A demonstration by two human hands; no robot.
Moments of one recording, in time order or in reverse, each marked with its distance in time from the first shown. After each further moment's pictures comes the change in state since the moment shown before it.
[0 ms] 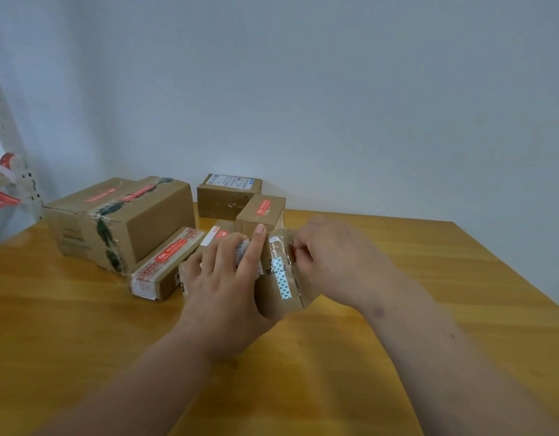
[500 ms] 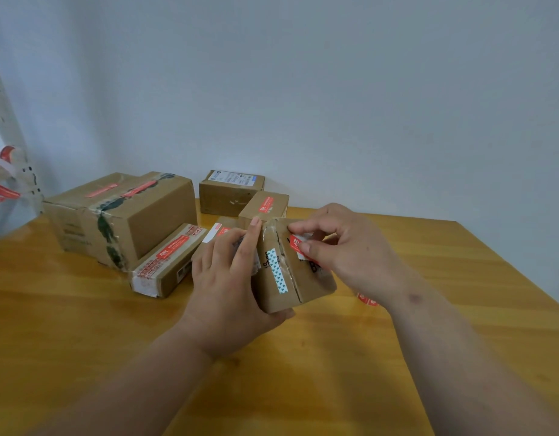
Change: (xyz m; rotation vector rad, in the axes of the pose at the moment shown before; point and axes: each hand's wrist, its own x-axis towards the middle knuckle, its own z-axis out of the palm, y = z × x) left_hand 0.003 -0.005 -0.001 -0.236 -0.051 -0.021; right_hand 0.003 0.018 0.008 0.697 0.096 0.106
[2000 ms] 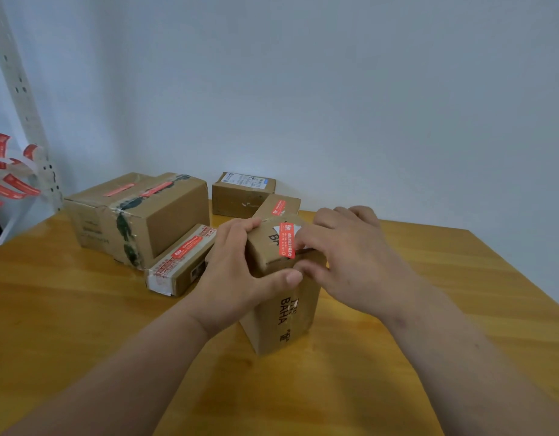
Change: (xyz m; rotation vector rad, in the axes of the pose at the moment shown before) left_hand 0.017 -0.008 -0.028 -0.588 -0.093 -0.224; right_hand 0.000 -0.012 0.010 -0.782 0.009 -0.414
